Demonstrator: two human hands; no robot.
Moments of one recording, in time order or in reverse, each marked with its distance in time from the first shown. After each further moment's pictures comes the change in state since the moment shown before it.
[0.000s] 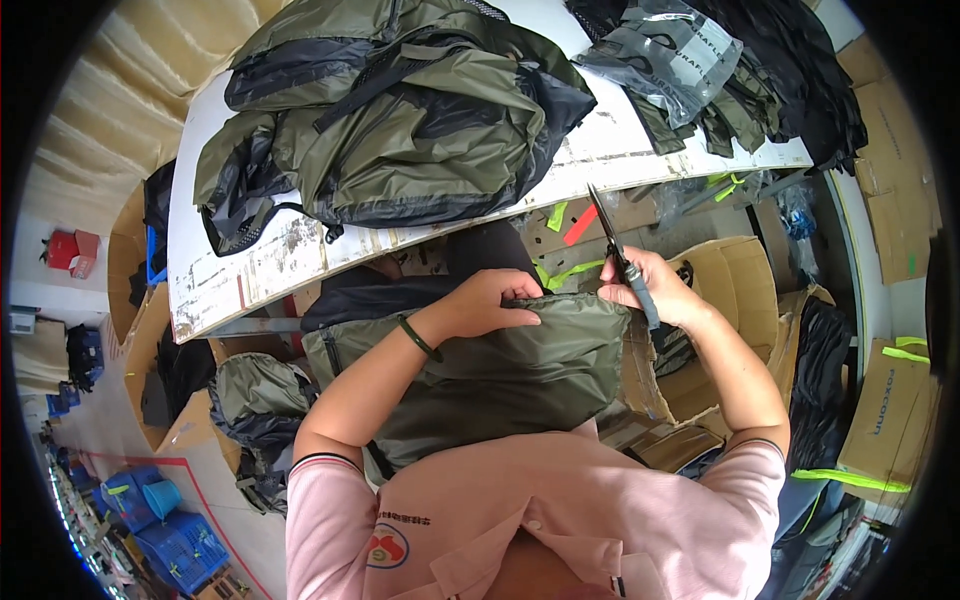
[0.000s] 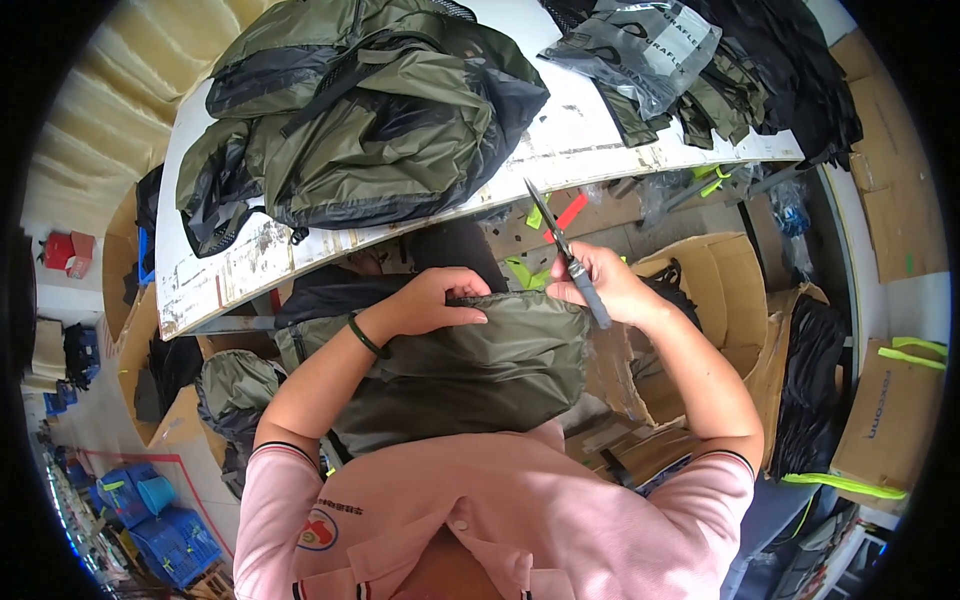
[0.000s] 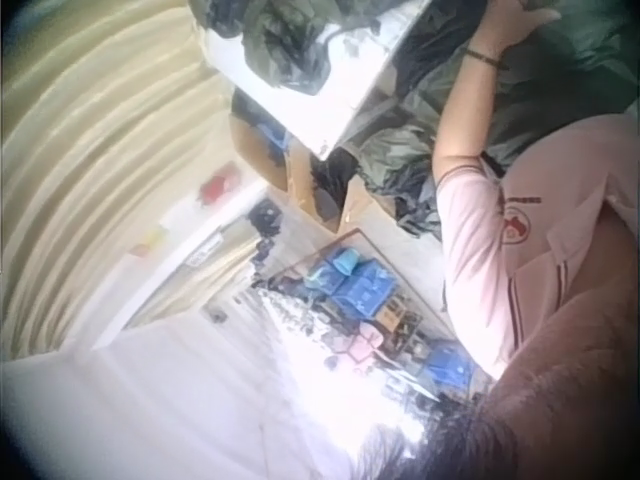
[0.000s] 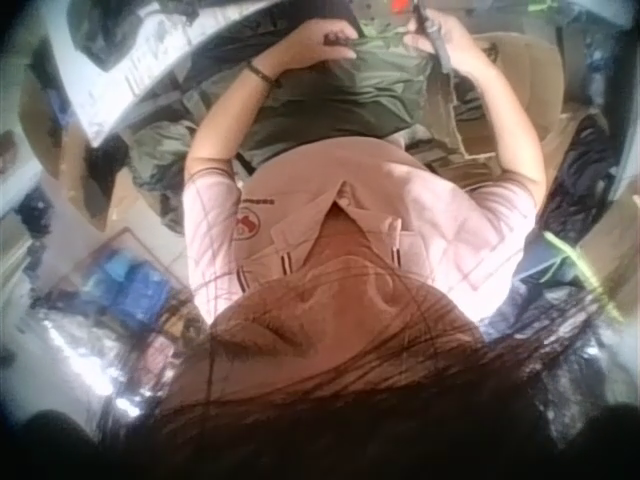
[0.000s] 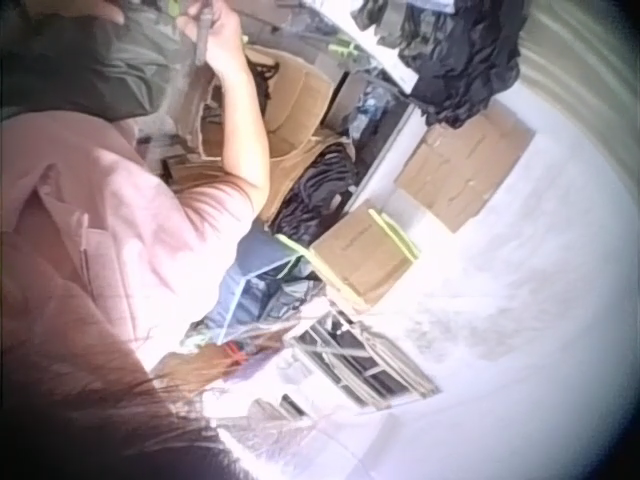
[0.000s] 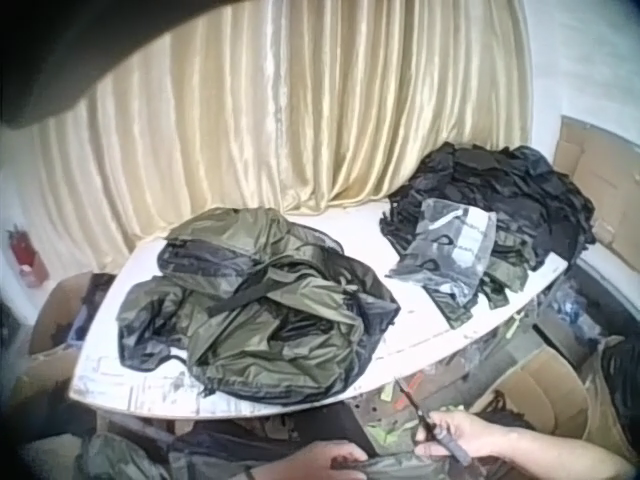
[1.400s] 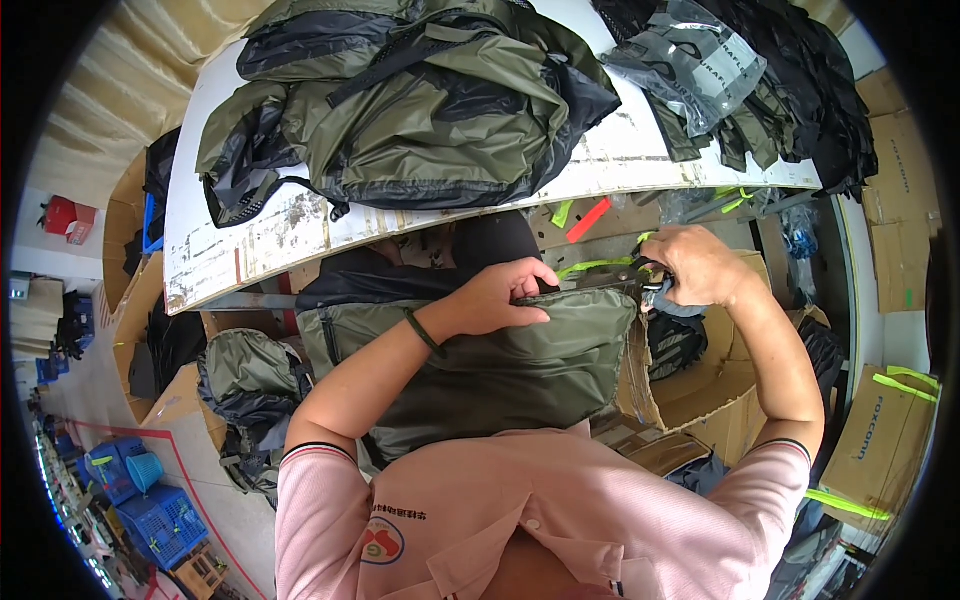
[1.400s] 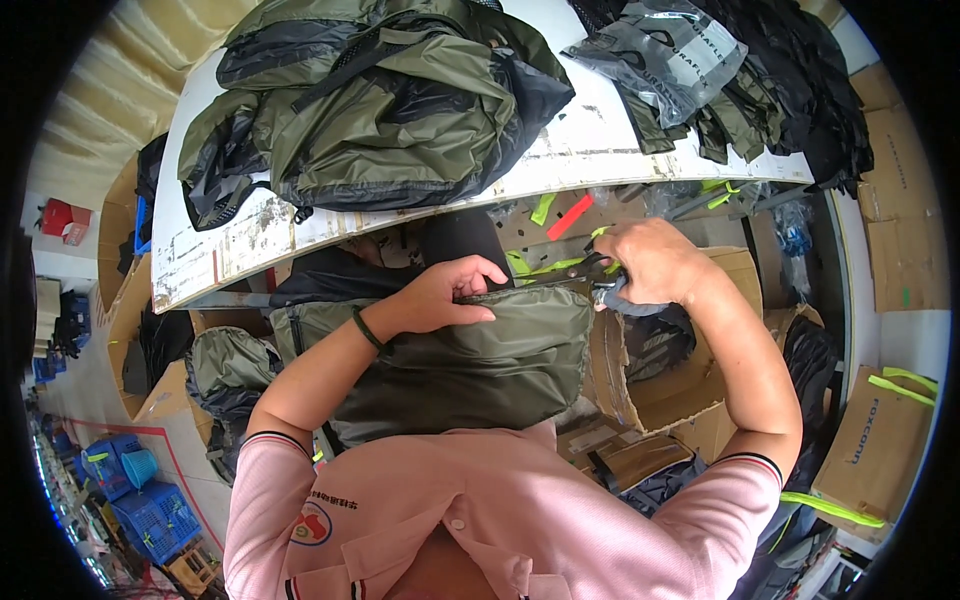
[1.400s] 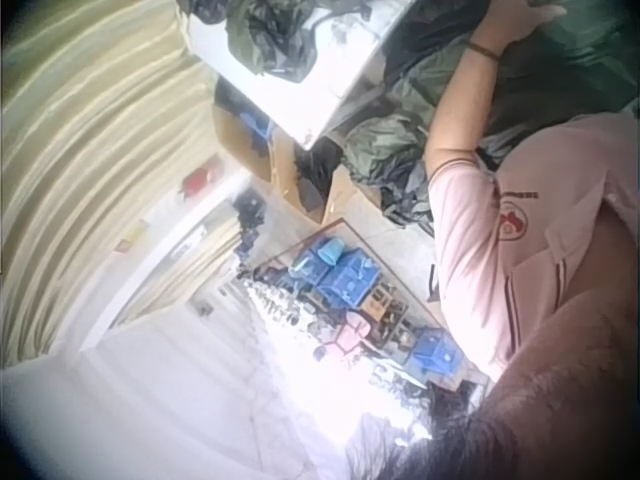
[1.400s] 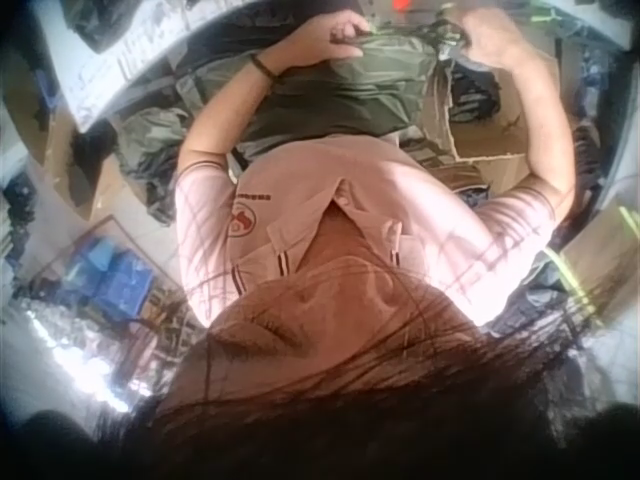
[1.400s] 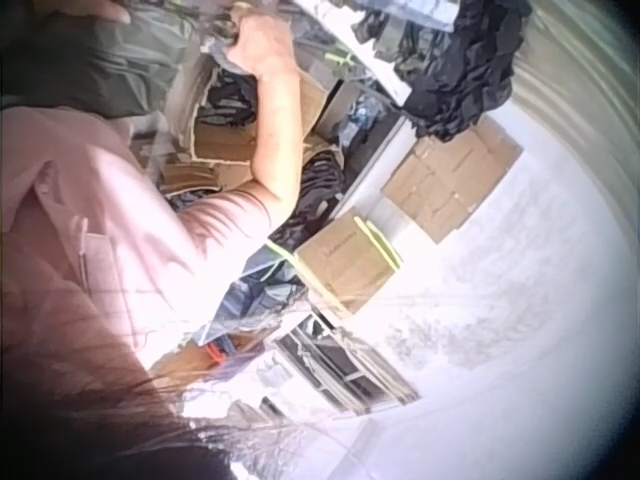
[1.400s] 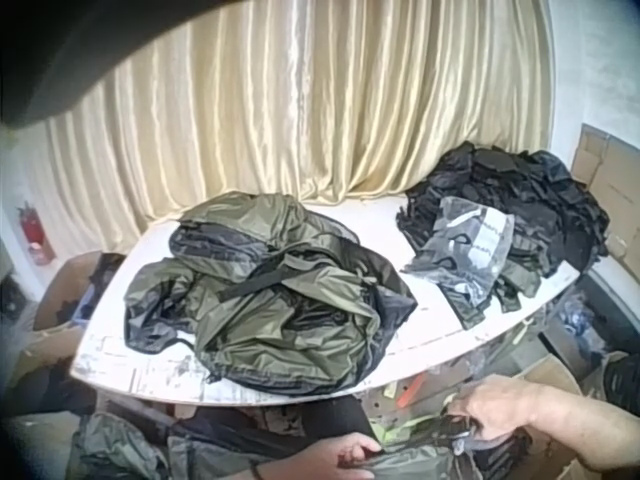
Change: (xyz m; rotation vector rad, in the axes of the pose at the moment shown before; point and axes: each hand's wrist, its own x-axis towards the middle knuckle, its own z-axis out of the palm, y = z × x) left_hand -0.004 -0.001 0.010 -0.322 0.004 -0.020; right_hand 0.010 -0.065 -0.040 -1.379 -0.245 -0.273
